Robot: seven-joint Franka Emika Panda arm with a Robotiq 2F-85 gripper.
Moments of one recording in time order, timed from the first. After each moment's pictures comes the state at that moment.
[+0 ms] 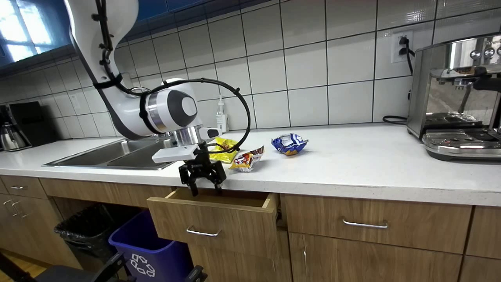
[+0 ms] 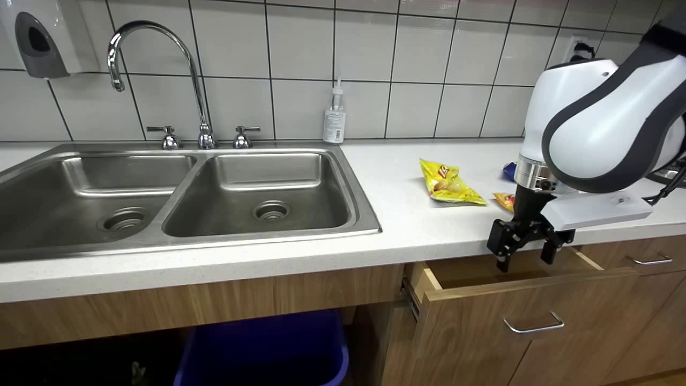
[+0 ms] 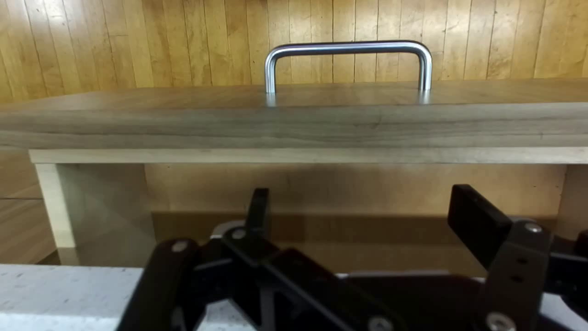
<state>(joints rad) 0.09 0.34 -0.06 -2.44 -0.21 2.72 0.23</state>
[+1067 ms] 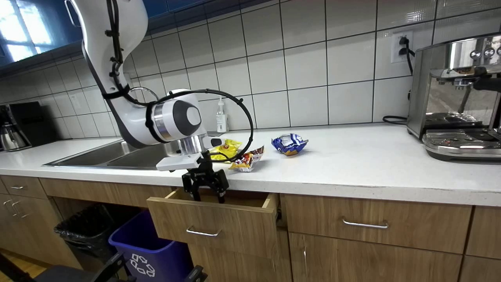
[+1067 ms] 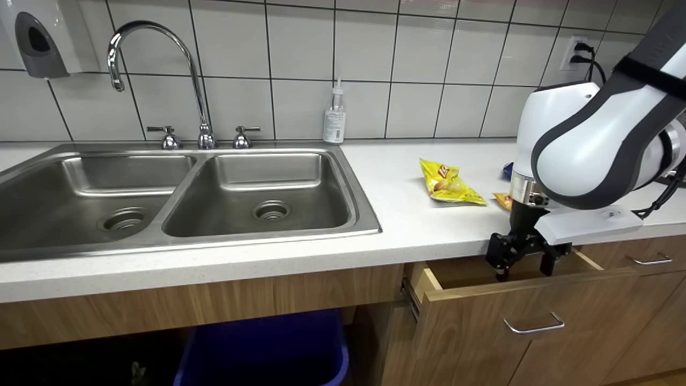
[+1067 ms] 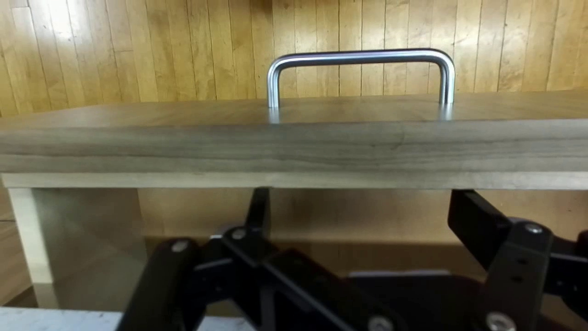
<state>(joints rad) 0.11 0.42 -0.08 -2.40 -0.21 2.72 0.23</state>
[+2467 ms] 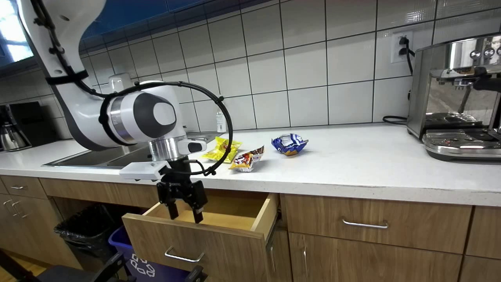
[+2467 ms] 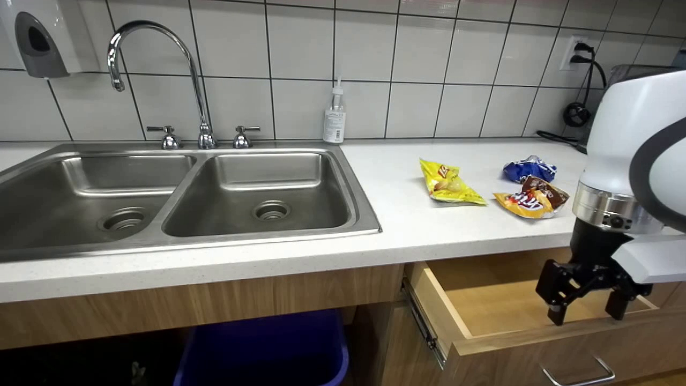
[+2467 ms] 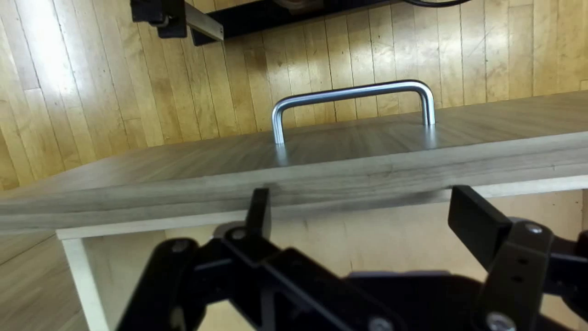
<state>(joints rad) 0.11 0.17 -0.09 -2.75 -0.19 2.78 0.32</state>
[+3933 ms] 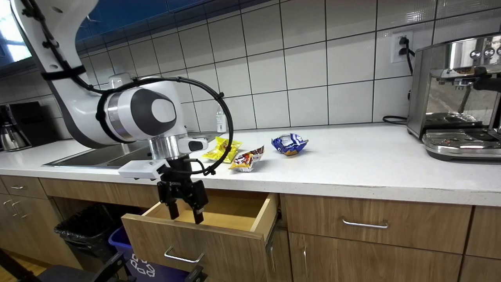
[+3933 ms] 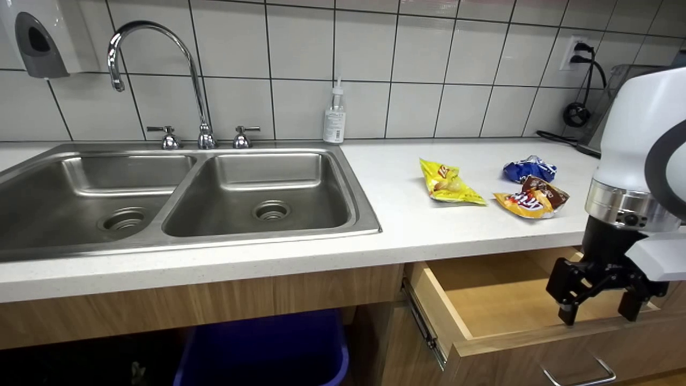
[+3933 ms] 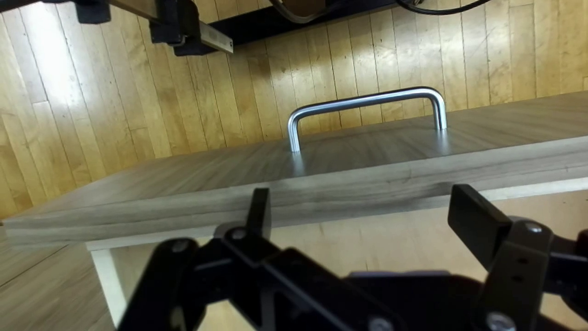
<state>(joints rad) 0.09 0.13 -0.10 -2.77 -0.19 2.77 0.32</state>
